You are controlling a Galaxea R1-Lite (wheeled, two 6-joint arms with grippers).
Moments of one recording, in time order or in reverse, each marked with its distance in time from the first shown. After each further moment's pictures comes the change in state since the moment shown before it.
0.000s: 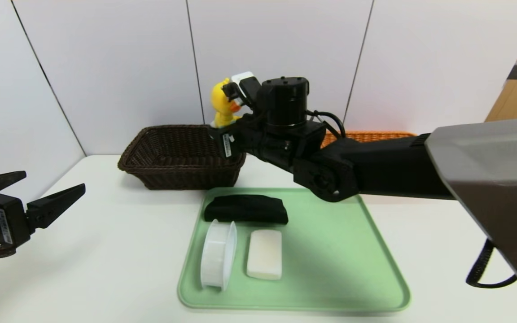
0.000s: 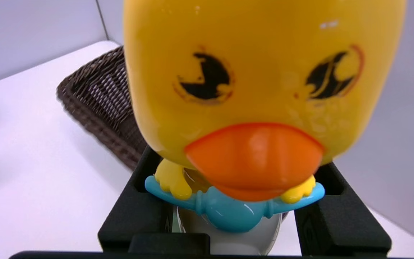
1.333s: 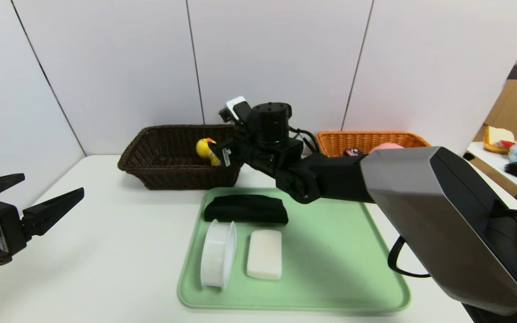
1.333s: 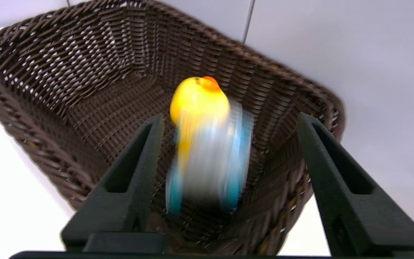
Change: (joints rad) left arm -0.012 -0.028 0.016 0.000 -0.001 0.002; right arm -0.051 0.193 -0.151 -0.026 0.025 -0.065
